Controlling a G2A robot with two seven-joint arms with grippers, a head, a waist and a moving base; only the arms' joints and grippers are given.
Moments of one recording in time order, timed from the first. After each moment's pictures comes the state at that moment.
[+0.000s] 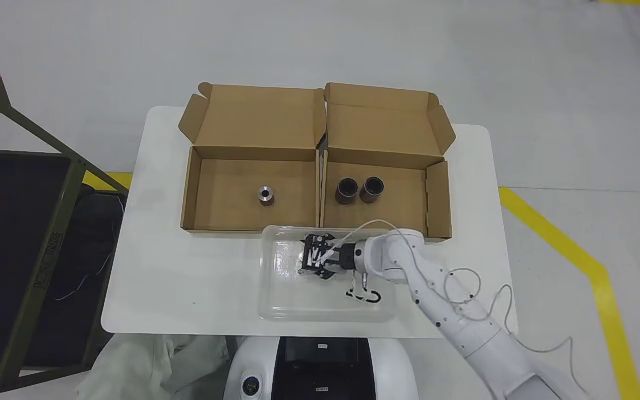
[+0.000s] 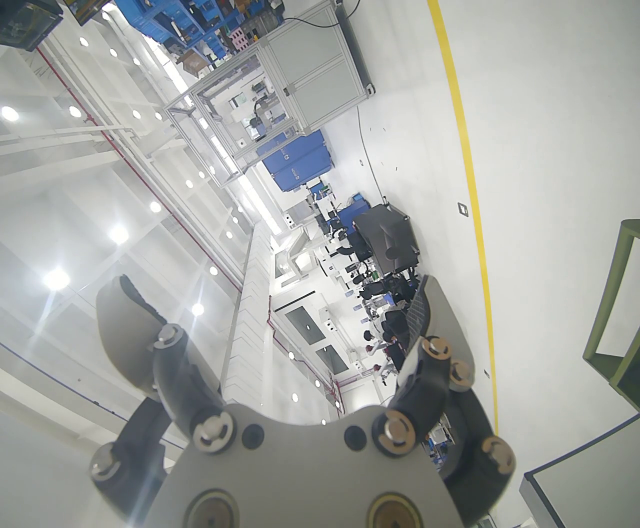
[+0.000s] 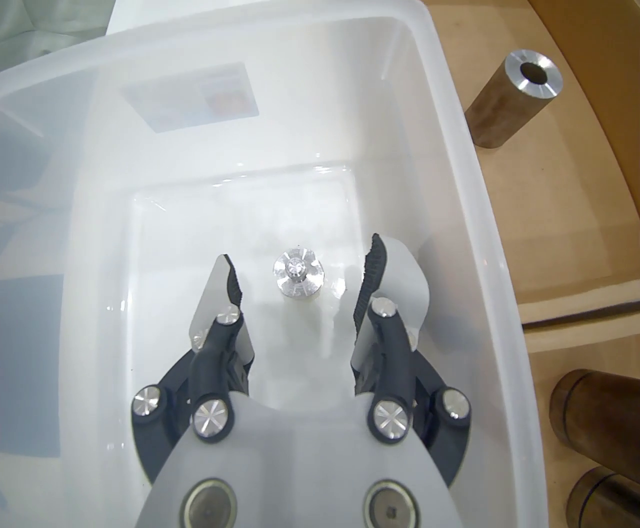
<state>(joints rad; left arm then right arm) 0.15 -0.27 -1.06 -1.30 2.57 -0.51 0.65 -1.05 -1.34 0.79 -1.31 -1.48 -0.81 0.19</state>
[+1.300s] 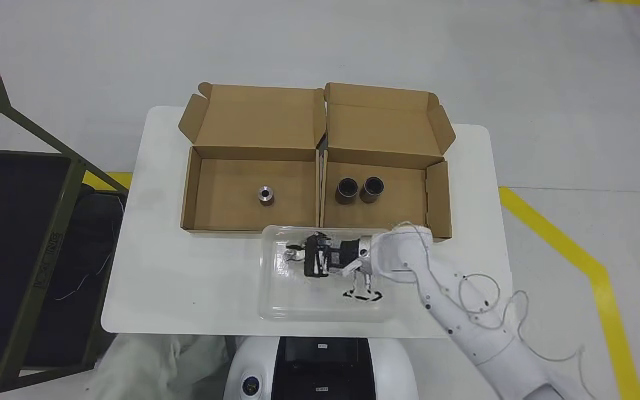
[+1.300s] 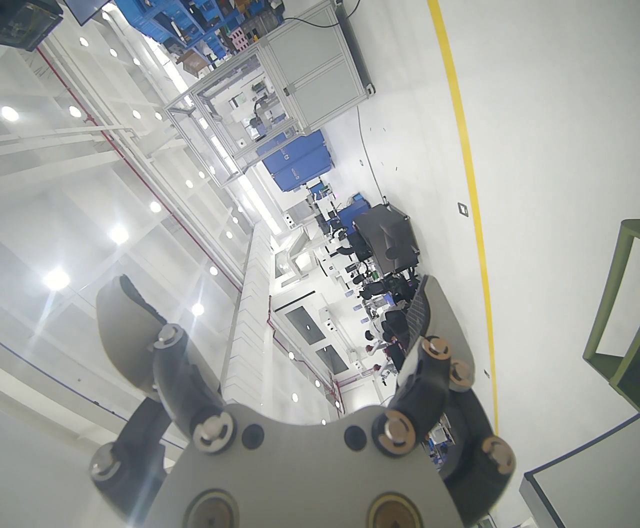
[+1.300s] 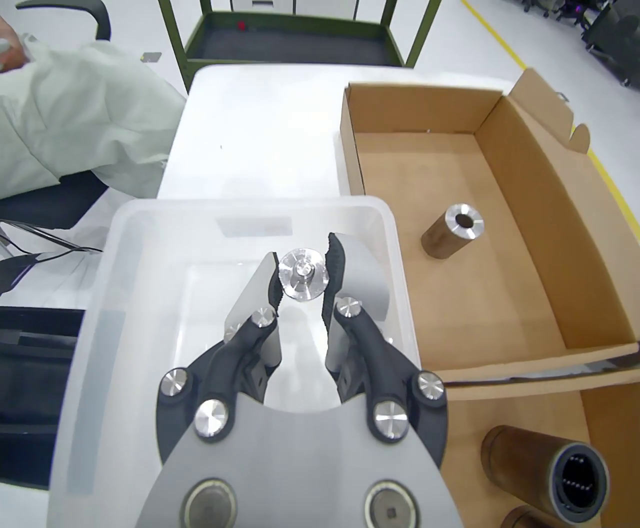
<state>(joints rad) 0.15 -0.27 -1.06 -1.30 2.57 -0.51 0.65 -1.10 -1.29 0.85 -1.54 -1.48 -0.90 0.03</state>
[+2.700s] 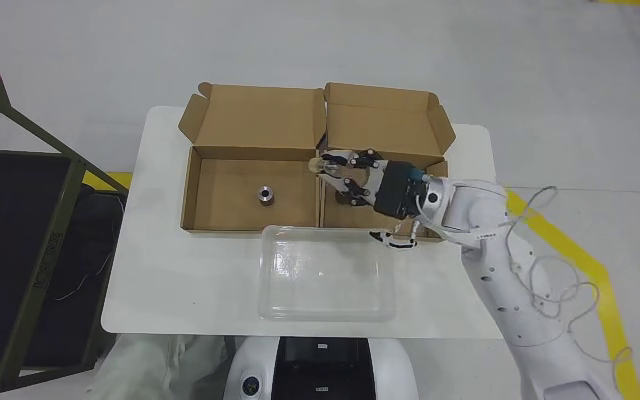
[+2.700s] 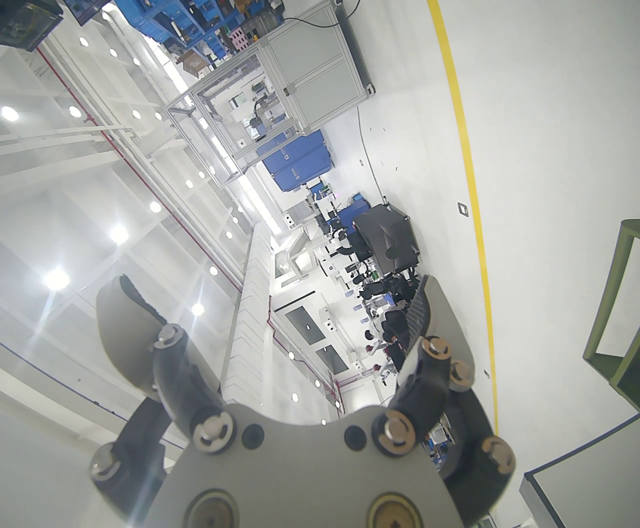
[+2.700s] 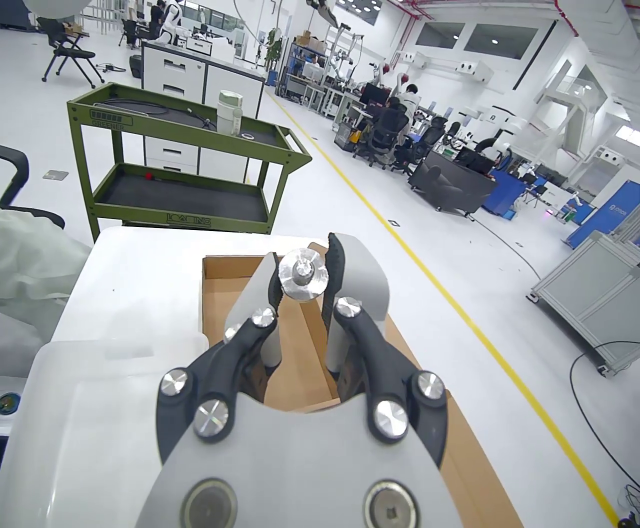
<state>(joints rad) 0.15 -0.27 -1.06 -1.30 2.57 -0.51 0.65 -1.04 -1.24 1.11 -1.72 -1.38 -0.82 -0.16</state>
